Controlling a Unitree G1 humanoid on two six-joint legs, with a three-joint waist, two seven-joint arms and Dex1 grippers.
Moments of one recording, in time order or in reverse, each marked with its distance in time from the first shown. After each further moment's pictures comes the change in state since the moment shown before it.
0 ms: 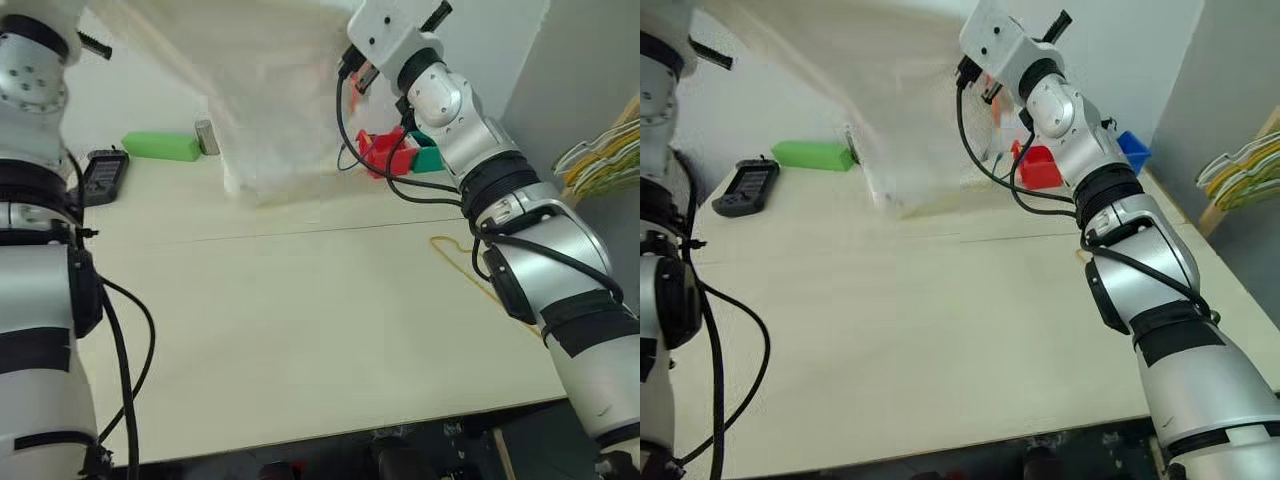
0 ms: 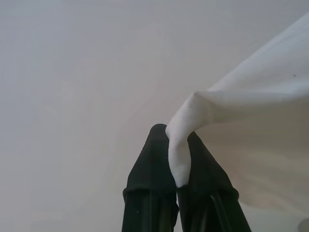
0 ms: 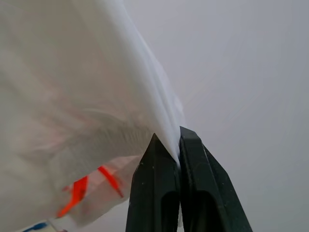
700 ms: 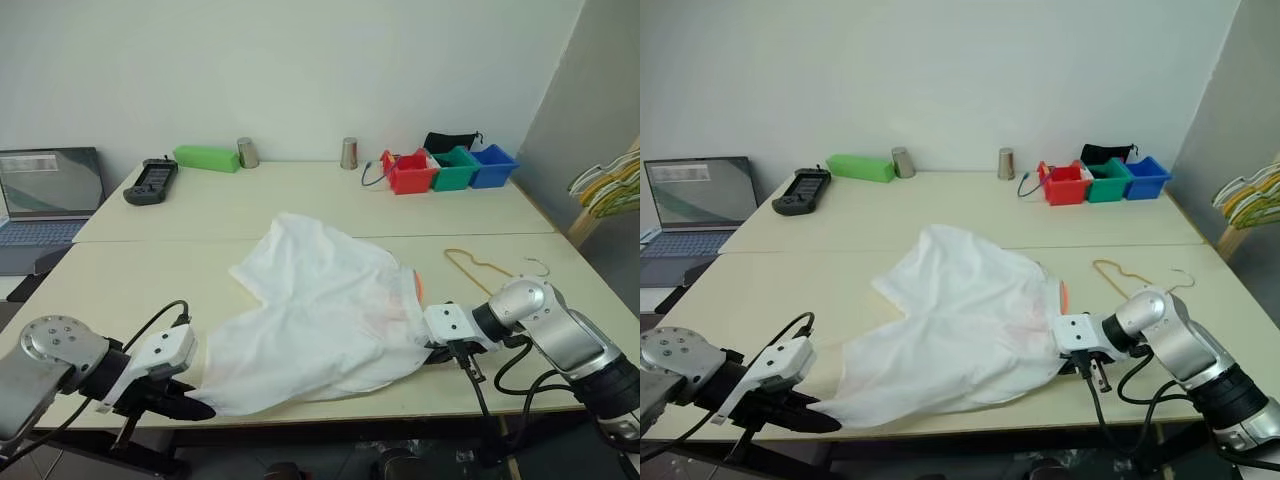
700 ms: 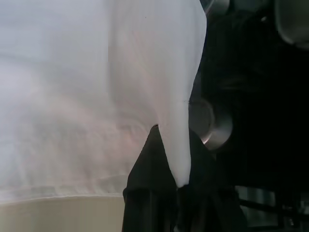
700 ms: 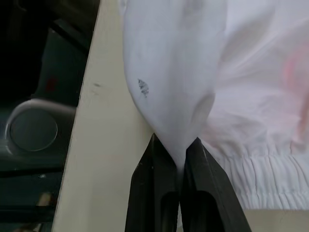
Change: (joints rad) left arm 1.403 0.308 0.179 -1.395 -0.646 0.810 -1.393; right arm 1.066 -0.549 0.086 -1.297 0.290 0.636 1.425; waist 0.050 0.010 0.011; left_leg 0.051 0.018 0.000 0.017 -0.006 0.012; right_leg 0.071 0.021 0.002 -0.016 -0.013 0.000
